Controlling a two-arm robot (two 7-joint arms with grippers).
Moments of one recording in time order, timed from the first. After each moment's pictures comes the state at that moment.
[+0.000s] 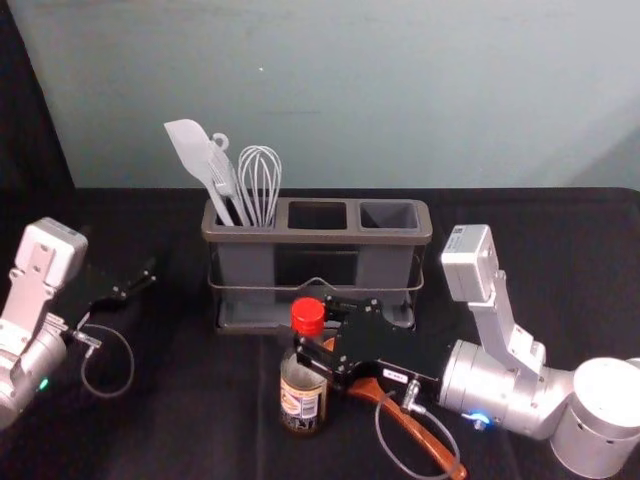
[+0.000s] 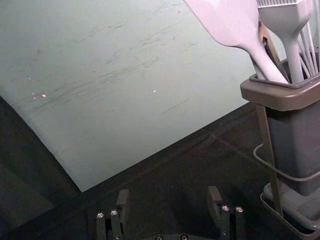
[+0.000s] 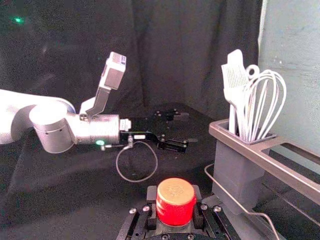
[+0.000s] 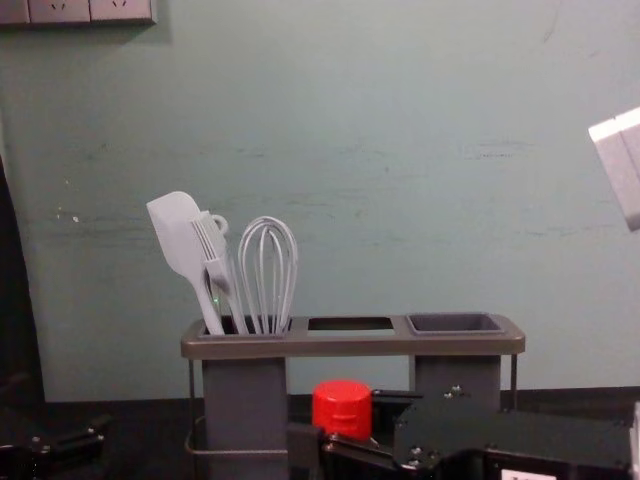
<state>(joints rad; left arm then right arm) -0.20 0.60 0.45 -1.41 -0.25 -0.12 0.03 0.25 0.49 -0.56 -1.60 0.45 0.00 0.61</state>
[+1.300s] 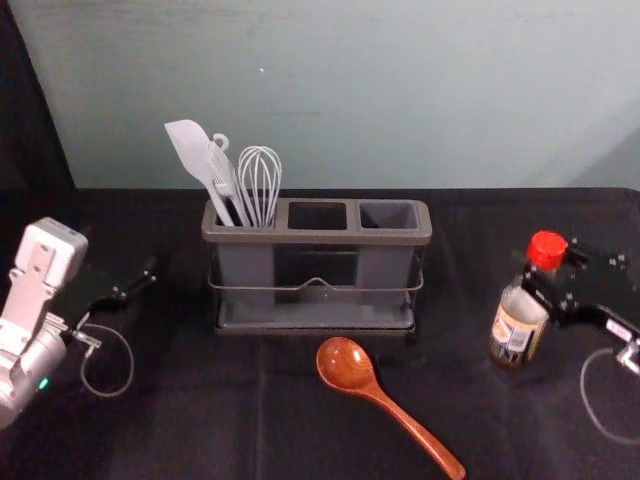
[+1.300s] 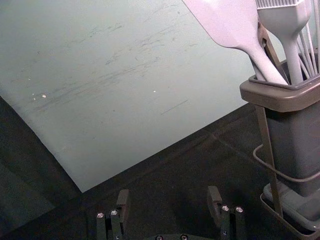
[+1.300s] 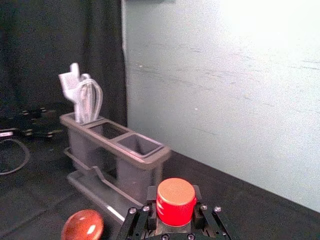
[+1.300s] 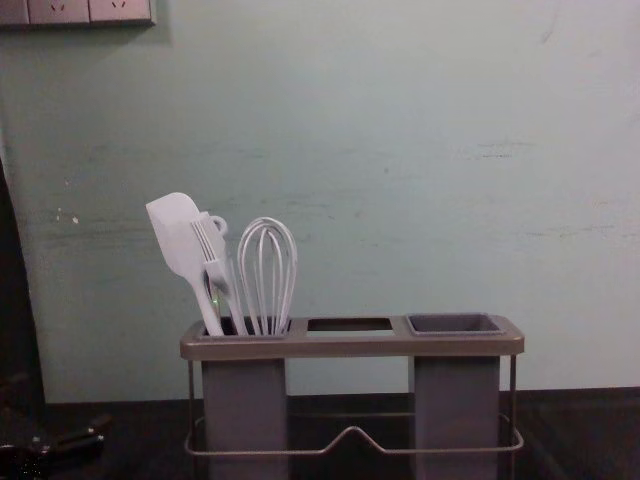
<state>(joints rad) -0.20 0.60 0.45 -1.41 -0.25 -0.12 0.03 -0.11 0.72 -0.11 -1.83 0.54 -0.01 0.37</state>
